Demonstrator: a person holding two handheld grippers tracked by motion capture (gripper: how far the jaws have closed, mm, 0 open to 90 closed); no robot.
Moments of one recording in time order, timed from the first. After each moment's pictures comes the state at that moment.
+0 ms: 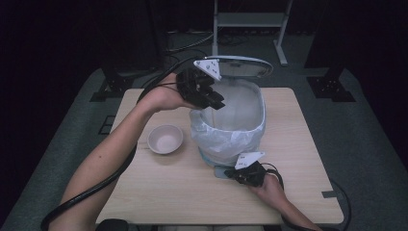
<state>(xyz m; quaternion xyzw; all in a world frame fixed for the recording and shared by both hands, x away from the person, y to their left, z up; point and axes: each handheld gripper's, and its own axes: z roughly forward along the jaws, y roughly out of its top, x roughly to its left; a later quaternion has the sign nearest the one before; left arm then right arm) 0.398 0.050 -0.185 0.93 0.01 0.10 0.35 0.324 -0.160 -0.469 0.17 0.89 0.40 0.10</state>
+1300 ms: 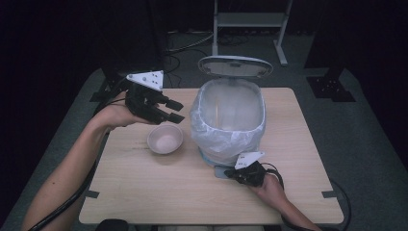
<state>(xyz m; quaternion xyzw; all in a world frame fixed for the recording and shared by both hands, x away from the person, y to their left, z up) 0.383 0.166 -0.218 0.90 0.06 0.06 0.42 0.324 -0.160 -0.469 0.18 0.90 0.40 0.10</state>
